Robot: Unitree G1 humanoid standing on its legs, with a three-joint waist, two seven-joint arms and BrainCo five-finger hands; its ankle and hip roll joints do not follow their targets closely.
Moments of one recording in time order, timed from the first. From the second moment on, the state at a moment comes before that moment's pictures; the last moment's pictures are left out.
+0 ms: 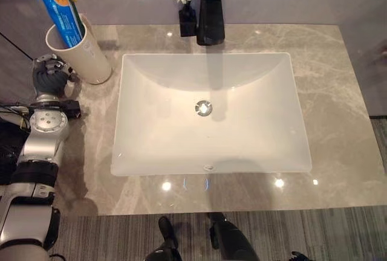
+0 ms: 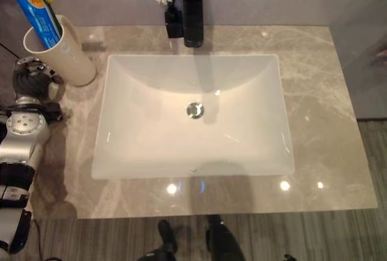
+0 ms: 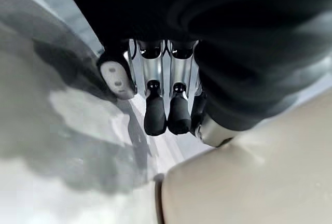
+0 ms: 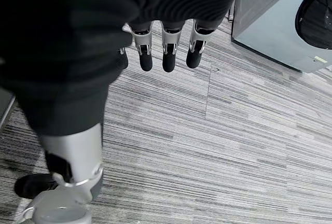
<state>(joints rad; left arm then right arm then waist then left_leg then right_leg) -0.63 0.82 -0.10 0.53 -0.39 -0.11 0.33 -0.02 -0.34 0.20 1.31 0.01 0.04 -0.10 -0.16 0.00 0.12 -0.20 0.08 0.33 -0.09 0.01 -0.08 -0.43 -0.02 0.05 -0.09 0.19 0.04</state>
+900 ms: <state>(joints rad) -0.35 0.72 -0.05 0.17 -0.37 -0.12 0.26 -0.03 -0.33 0.20 1.30 0.01 0.04 -0.11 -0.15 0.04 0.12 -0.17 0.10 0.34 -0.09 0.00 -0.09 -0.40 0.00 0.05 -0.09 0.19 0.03</state>
